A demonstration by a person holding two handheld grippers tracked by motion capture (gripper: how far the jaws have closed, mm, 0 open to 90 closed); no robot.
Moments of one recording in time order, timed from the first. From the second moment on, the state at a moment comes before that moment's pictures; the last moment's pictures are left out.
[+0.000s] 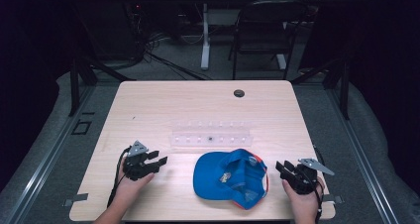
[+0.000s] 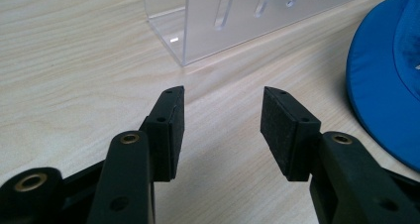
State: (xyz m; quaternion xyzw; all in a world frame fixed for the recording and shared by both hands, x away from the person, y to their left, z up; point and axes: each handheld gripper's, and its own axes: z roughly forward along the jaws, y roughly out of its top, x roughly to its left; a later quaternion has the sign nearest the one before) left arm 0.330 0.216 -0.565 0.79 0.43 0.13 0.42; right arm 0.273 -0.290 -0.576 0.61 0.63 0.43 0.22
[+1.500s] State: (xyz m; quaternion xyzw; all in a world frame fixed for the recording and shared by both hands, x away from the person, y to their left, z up) left arm 0.327 0.217 -0.560 0.79 0.42 0.14 0.42; right arm 0.292 -0.283 -0.533 0.60 0.69 0.39 0.06
